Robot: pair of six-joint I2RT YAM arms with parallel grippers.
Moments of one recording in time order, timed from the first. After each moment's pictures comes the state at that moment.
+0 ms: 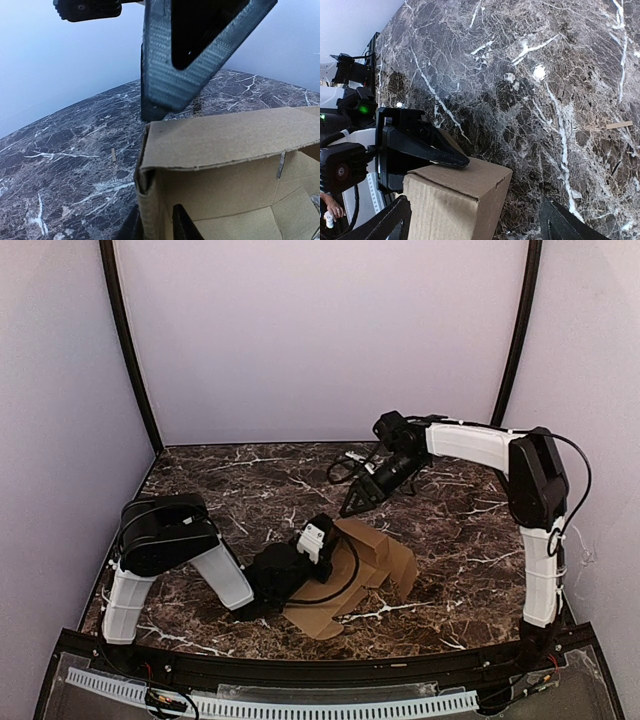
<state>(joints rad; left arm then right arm) -1.07 2.21 0.82 1.30 -0.43 0.07 0.56 2.11 1.76 -0.90 -0.77 -0.28</state>
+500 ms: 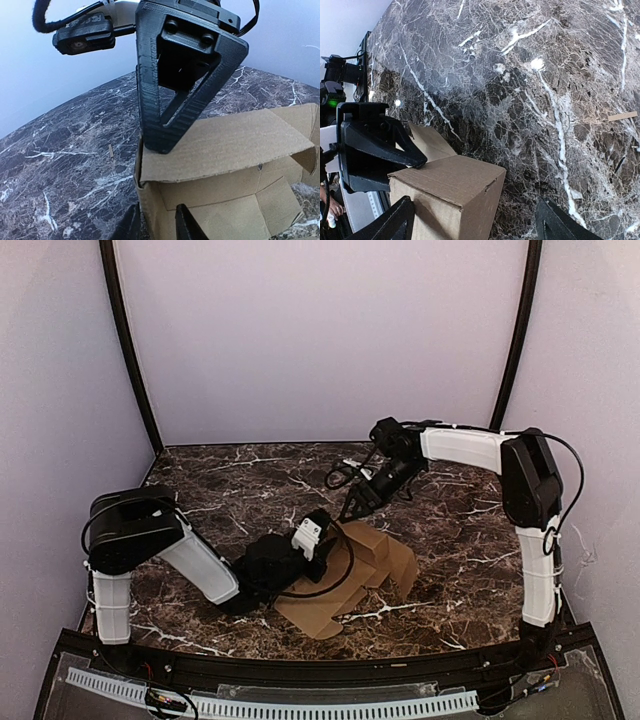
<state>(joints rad) -1.07 2.04 0.76 1.11 -0.37 0.05 0.57 2.15 1.76 -0.90 -0.74 -0.26</state>
